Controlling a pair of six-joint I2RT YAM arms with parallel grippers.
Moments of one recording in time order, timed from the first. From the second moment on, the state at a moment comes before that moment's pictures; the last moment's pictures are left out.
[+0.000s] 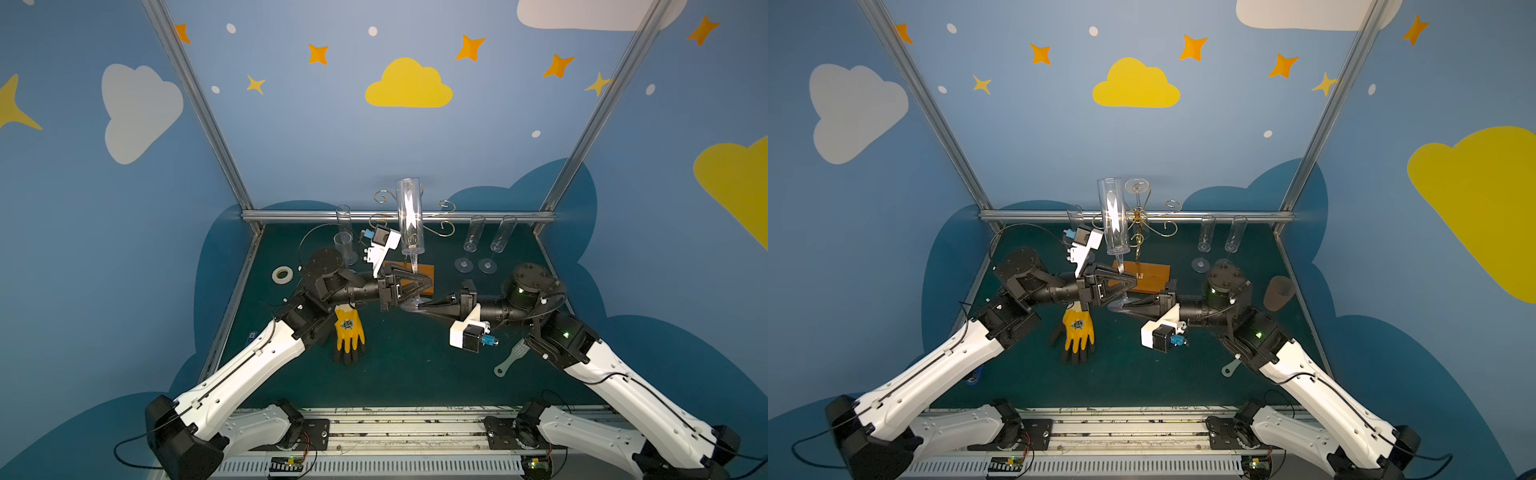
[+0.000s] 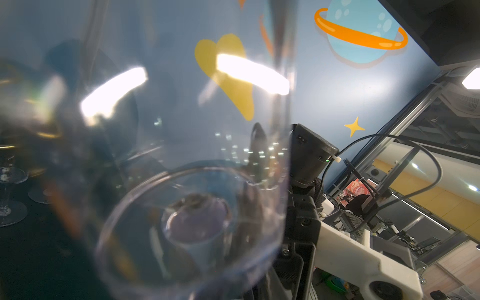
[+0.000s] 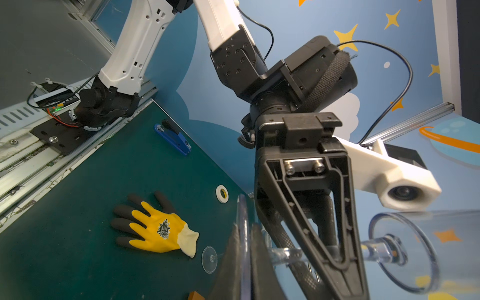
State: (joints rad) left arm -0.68 1.15 1.12 0.13 0.77 -0.68; right arm 0.82 0.97 1.09 -0.25 -0.73 -1.07
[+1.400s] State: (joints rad) left arm -0.68 0.93 1.05 -0.21 0.38 -0.20; right arm 0.89 0.78 0.90 0.04 -0.08 -0.51
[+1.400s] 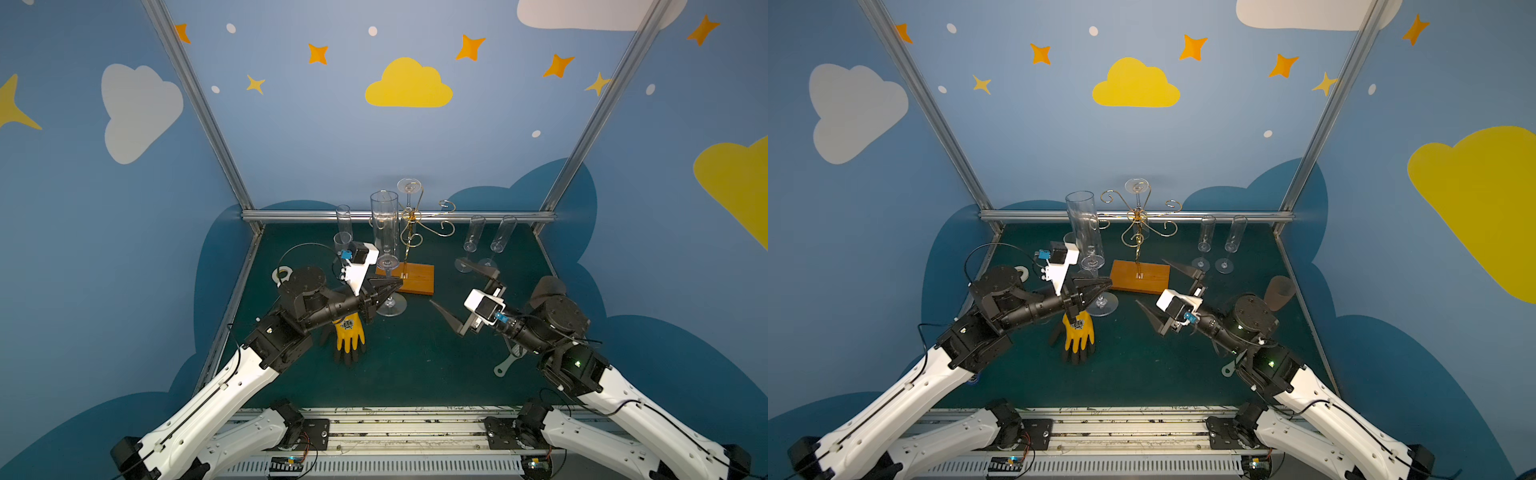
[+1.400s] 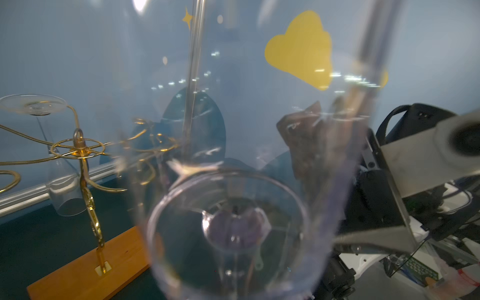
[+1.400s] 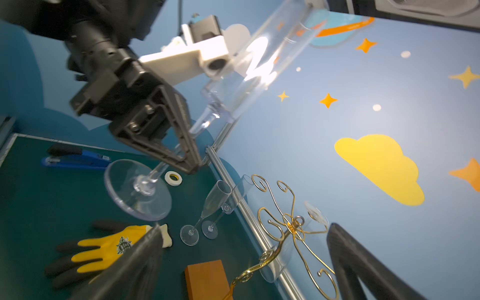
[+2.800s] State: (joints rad) left arm -0.90 0.98 1.08 -0.36 0.15 0.12; right arm 0.60 0.96 1.23 -0.24 -0.49 0.26
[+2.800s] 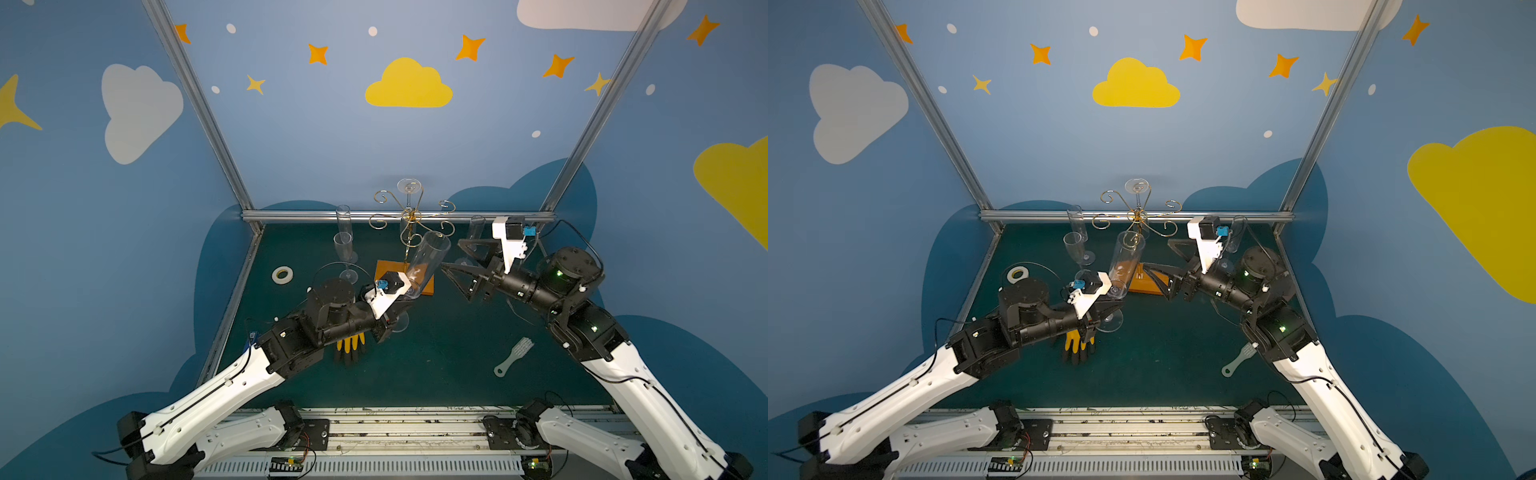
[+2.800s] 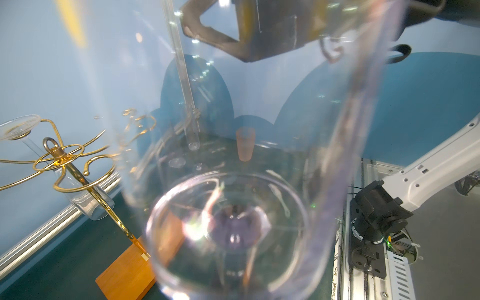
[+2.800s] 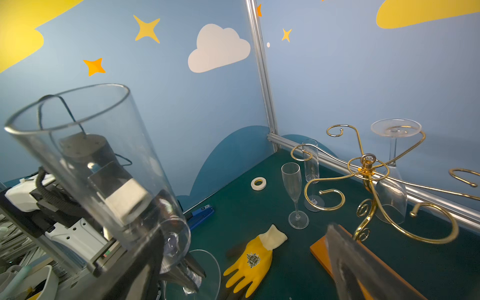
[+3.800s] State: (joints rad) left arm -0.91 1.10 1.13 -0.36 0.15 0.15; right arm 0.62 1.04 1.26 -0.19 -0.74 0.33
